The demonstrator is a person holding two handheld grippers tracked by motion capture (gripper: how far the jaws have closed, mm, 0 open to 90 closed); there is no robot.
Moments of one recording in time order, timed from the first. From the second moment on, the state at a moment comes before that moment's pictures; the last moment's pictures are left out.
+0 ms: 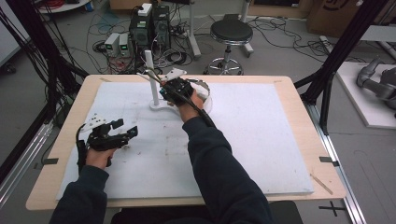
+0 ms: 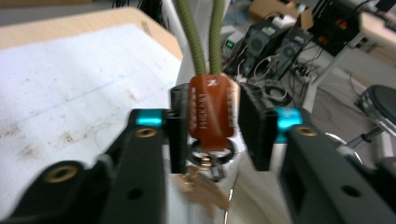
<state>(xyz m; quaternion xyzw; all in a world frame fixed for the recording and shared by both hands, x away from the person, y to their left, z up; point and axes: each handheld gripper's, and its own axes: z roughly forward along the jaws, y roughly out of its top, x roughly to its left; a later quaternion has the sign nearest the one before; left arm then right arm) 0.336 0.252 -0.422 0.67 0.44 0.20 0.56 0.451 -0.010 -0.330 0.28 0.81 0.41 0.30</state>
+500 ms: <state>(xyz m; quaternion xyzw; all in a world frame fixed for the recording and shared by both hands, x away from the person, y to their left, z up) 0.334 0.252 -0.419 0.67 0.43 0.22 0.56 0.409 -0.138 -0.323 0.31 0.81 0.45 0.22</state>
